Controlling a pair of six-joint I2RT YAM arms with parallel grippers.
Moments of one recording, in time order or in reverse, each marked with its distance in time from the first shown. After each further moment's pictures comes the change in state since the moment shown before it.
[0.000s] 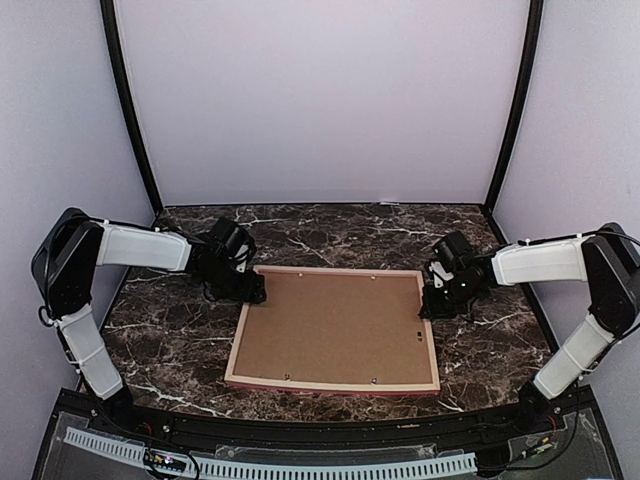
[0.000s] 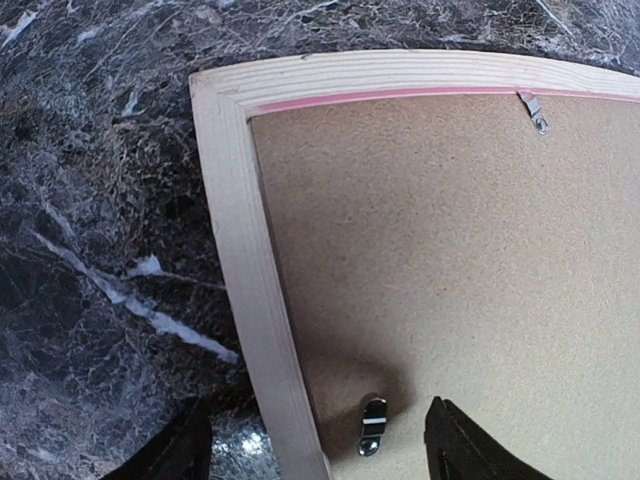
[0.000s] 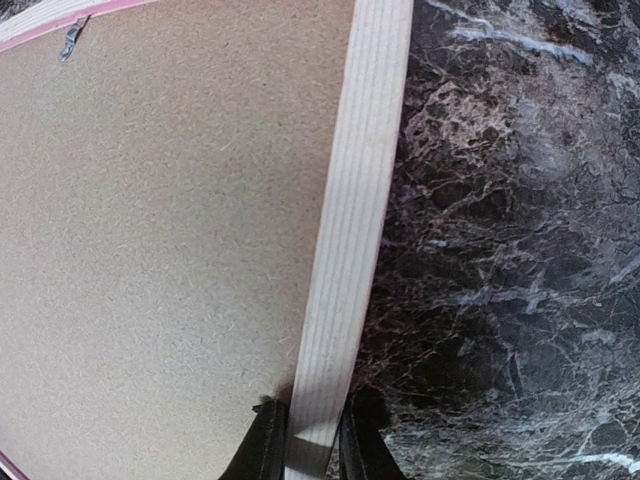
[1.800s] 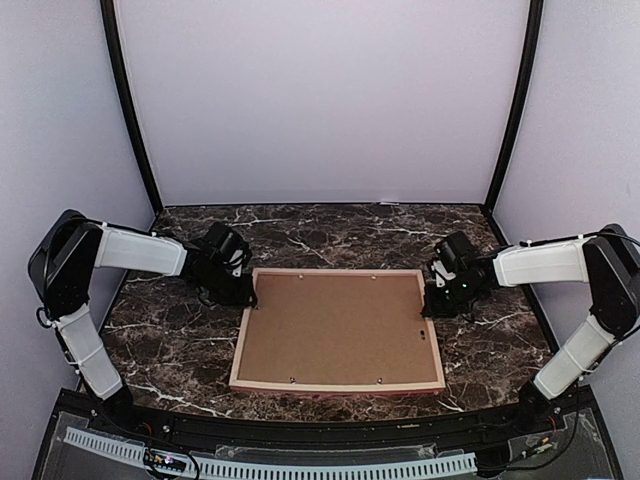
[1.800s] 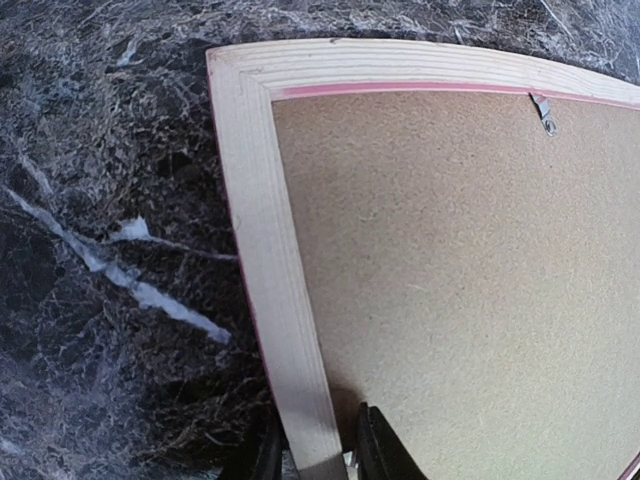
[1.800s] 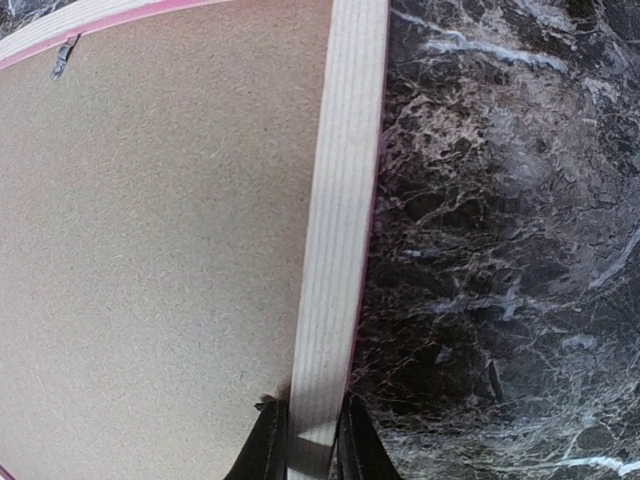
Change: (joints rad) left arm 0.016 -0.010 -0.068 0.057 0.082 -0.055; right arm -0.006 -0.009 -0.015 0.024 0.014 0.006
